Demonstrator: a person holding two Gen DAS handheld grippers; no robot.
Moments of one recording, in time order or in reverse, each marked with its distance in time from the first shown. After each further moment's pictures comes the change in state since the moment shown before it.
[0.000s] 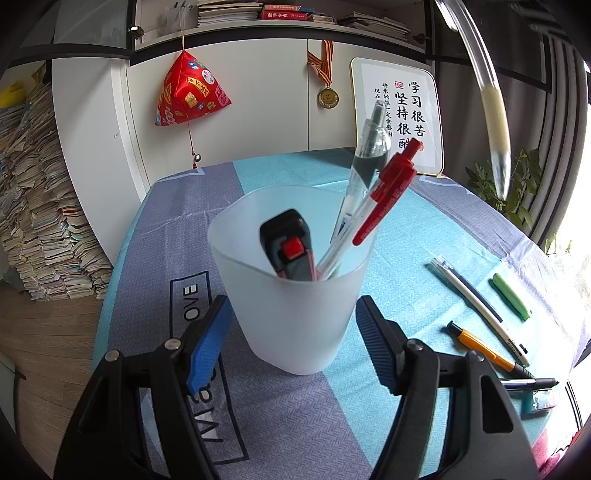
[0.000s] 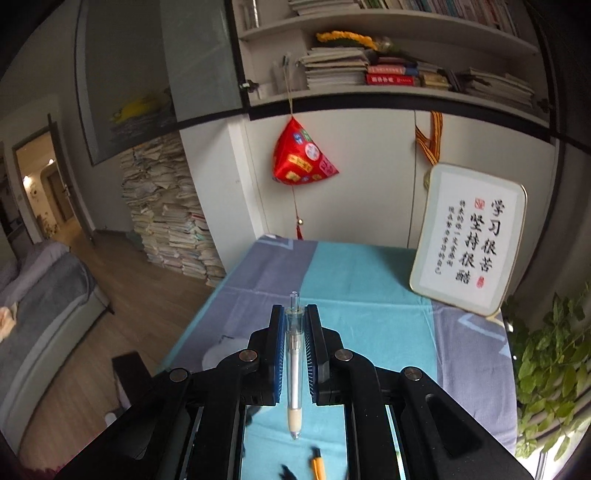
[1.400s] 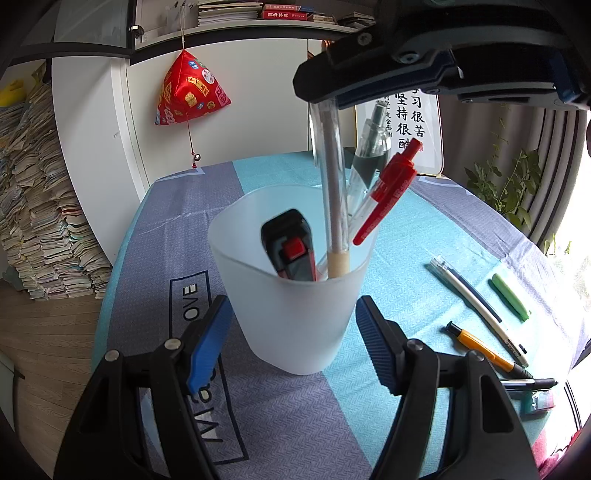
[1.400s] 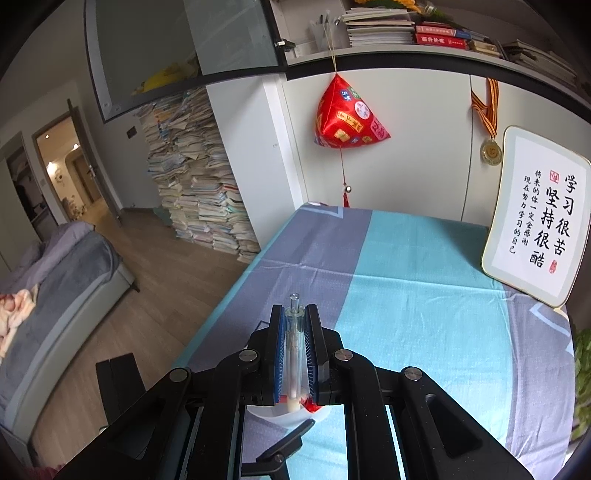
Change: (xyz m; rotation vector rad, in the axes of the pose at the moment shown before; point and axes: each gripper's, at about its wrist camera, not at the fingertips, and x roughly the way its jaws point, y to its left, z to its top) left arm 0.000 0.000 0.000 0.000 0.001 -0.002; right arm 0.085 0.027 -0.040 -0.011 0.142 0.115
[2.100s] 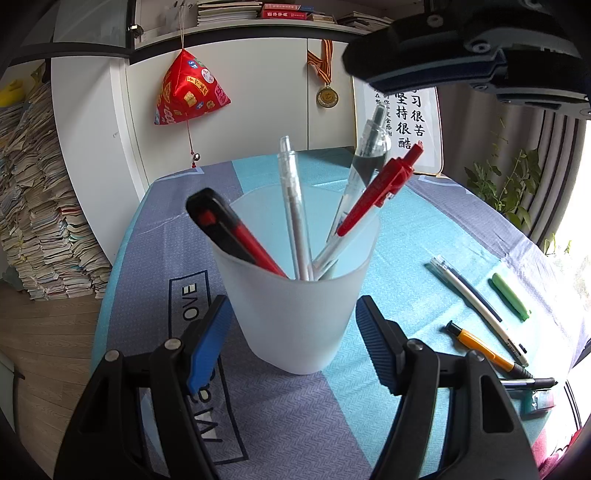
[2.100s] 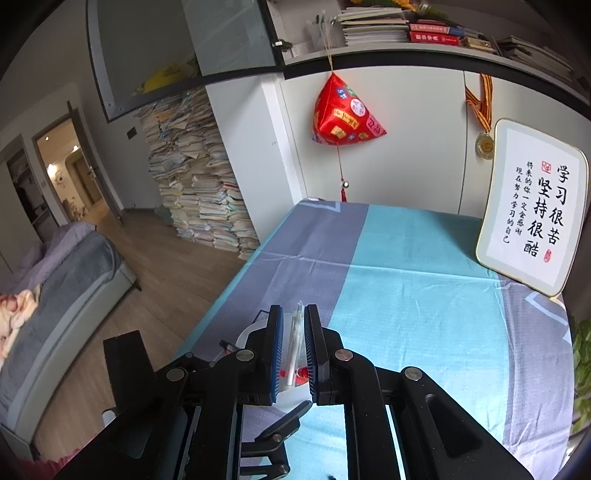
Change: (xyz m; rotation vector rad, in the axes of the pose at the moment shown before) left arm 0.002 -0.002 -0.002 0.000 0.001 0.000; right arm -0.024 -0.006 -0.008 0.024 -0.023 0.004
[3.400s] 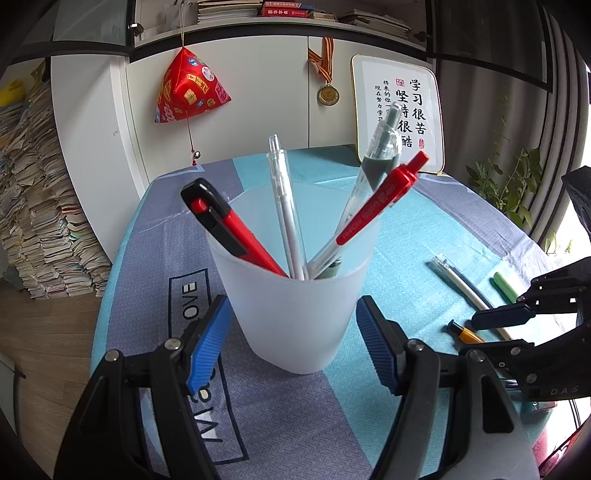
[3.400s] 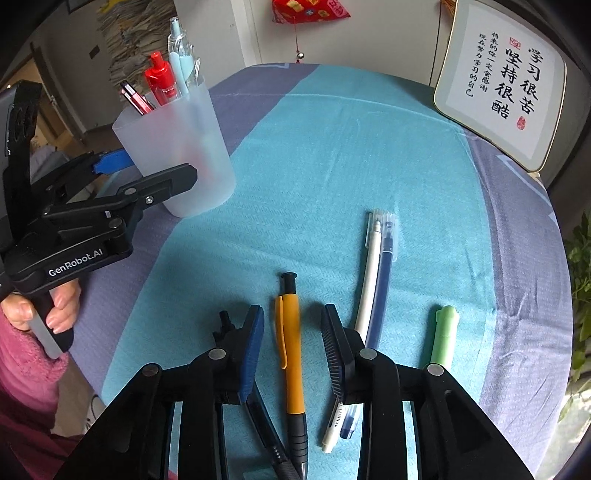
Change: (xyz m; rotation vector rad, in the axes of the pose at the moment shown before) left arm -0.001 0.003 0.000 0.001 0.005 0.000; right arm 0.028 -0.058 -0.127 -0.050 0.387 -0.152
